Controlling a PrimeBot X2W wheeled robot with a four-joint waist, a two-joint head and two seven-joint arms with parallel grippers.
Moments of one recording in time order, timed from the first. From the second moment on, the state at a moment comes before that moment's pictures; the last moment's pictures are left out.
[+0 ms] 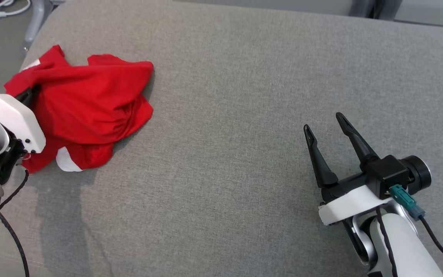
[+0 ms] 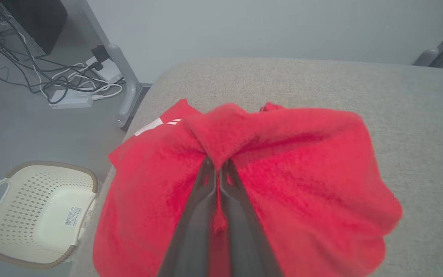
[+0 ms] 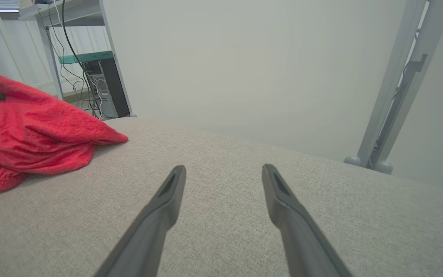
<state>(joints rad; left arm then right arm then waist) -0.91 0.50 -0.68 0.94 -0.88 -0.13 0.07 -0.32 -0.05 0.23 0.19 0.04 0.13 -0.22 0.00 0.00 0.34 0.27</state>
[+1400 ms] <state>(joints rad) -0.77 0.41 -0.72 0.19 -0.89 0.06 -0.23 -0.23 -0.05 0.12 0.24 0.10 0.13 -0.26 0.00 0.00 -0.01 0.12</state>
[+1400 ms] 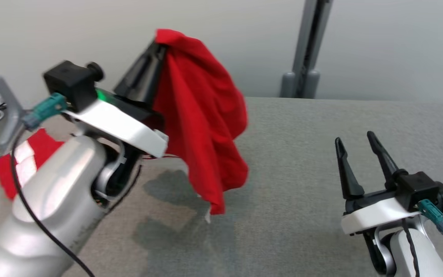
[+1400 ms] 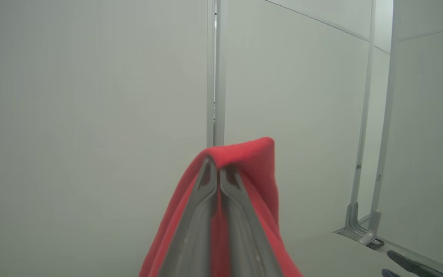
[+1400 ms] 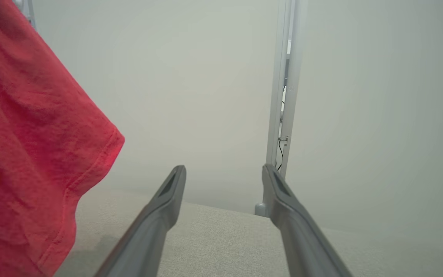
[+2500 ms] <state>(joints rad) -0.76 0.12 -0.70 0.65 -0.60 0.08 -0.26 -0.27 -0.05 0.05 0.16 0.12 0.13 -0.26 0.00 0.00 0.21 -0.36</state>
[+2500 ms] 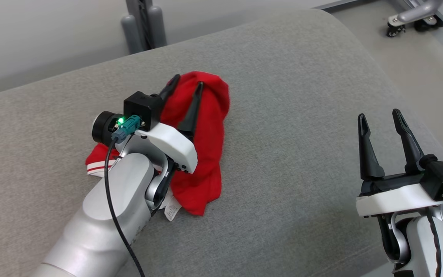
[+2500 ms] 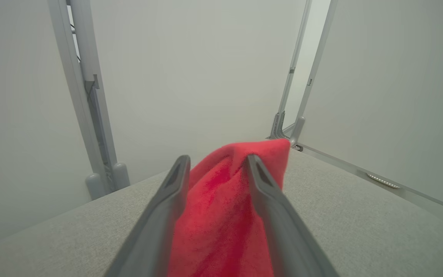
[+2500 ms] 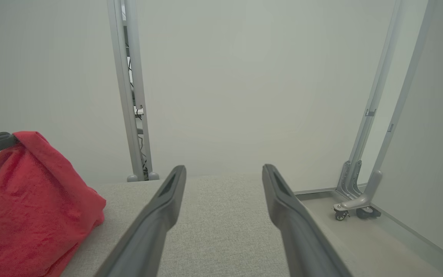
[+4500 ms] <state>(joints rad) 0.14 0.05 -0.08 -0.07 -0.09 0.04 -0.26 -0.03 -0.05 0.08 0.14 0.10 0.13 -0.26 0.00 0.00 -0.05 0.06</state>
